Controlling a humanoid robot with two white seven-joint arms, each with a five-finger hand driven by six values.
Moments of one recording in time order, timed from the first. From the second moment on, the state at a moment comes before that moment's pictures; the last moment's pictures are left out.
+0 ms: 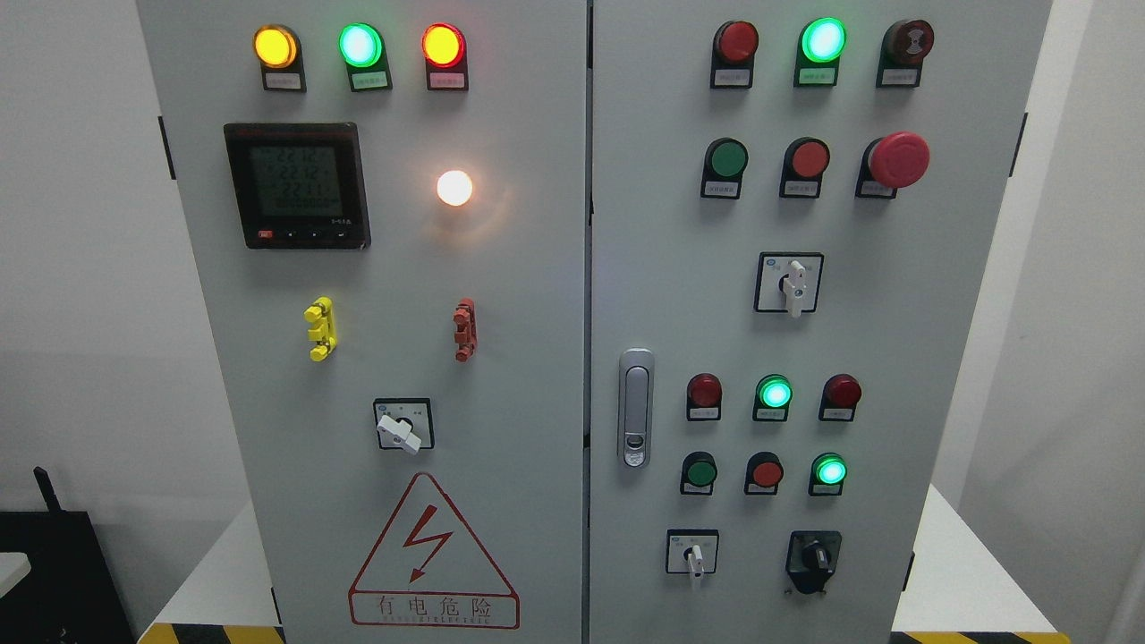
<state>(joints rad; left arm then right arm) 0.00 -0.05 -0.10 0.00 0.21 -0.11 0.00 0.30 0.10 0.18 -2.03 0.17 -0.14 0.05</state>
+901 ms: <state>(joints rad) 0.00 -0.05 -0.10 0.00 0.21 -0.11 0.00 0.30 0.10 0.18 -2.02 0.17 -0.14 0.06</state>
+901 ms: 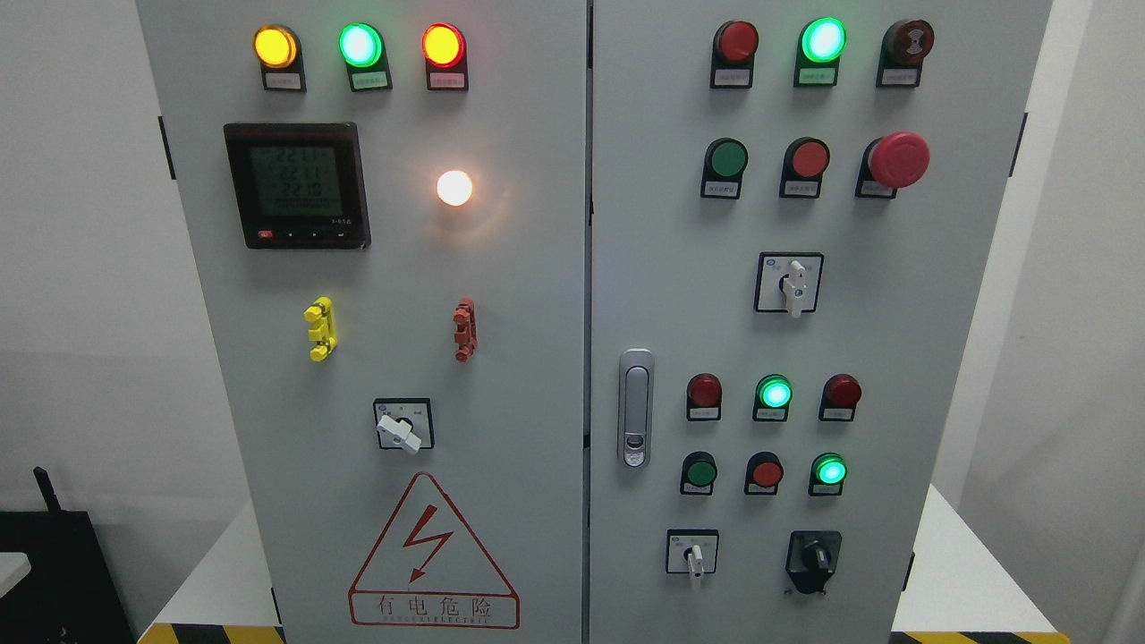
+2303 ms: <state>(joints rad) 0.00 -0.05 -0.10 0.00 0.21 -0.11 0.00 0.24 0.10 0.21 -2.03 0.54 -0.23 -0.09</state>
